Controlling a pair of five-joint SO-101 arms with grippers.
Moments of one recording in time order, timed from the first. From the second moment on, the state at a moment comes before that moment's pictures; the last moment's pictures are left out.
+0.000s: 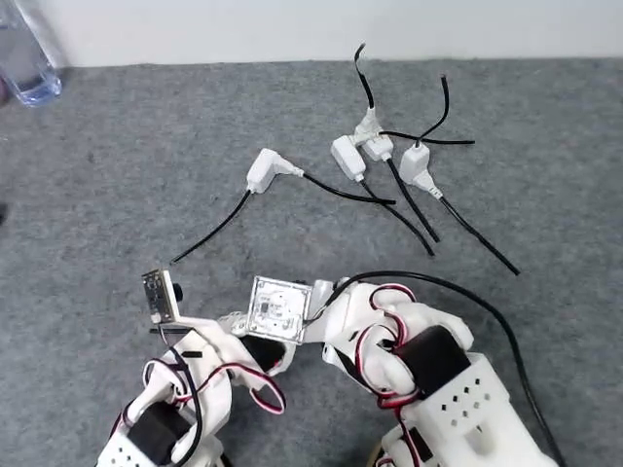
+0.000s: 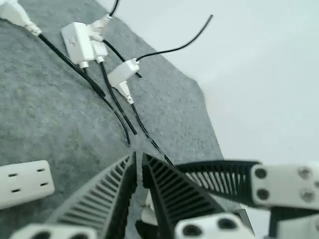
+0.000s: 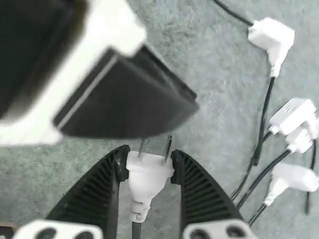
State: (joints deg) left arm 35.3 -103.6 90.2 44.7 64.1; right arm -38.4 -56.8 44.0 76.6 46.3
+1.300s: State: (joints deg) left arm 46.0 -103.7 77.5 49.8 64.1; right arm -38.9 -76.0 43.4 76.9 45.7
